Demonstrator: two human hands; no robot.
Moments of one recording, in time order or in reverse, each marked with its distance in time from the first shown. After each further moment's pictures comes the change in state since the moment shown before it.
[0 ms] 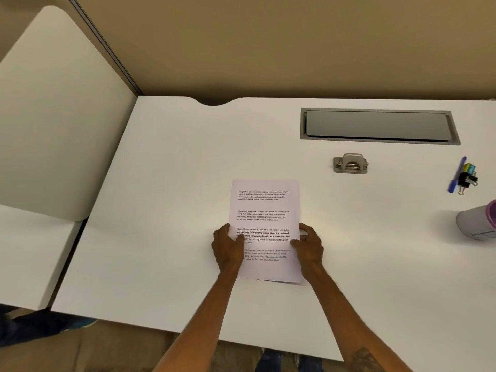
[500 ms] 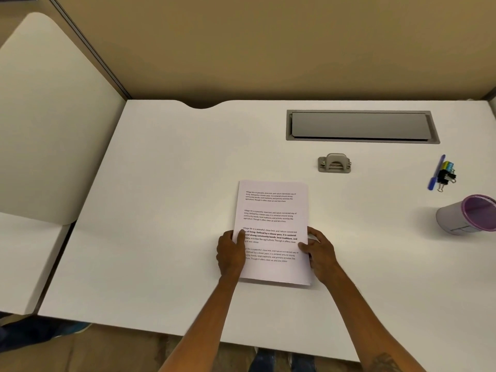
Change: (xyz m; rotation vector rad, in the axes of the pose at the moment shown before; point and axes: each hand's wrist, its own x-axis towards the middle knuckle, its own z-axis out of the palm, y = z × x) left_hand -0.034 0.016 0.024 0.009 -0.082 -0.016; right_hand 0.020 0.011 -0.069 0.303 -0.166 0.134
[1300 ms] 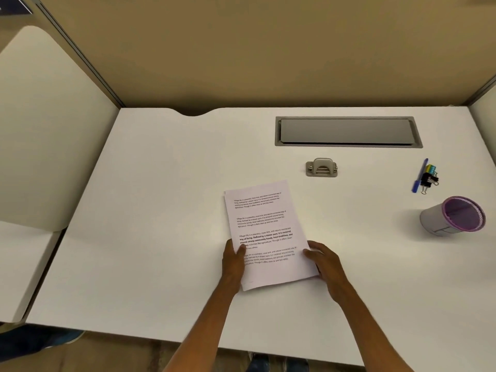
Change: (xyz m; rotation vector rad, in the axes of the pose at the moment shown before) left_hand -0.012 -0.010 0.036 -0.353 -0.184 -0.039; right_hand 0.001 0.009 -0.066 -0.224 -0.043 -0.069
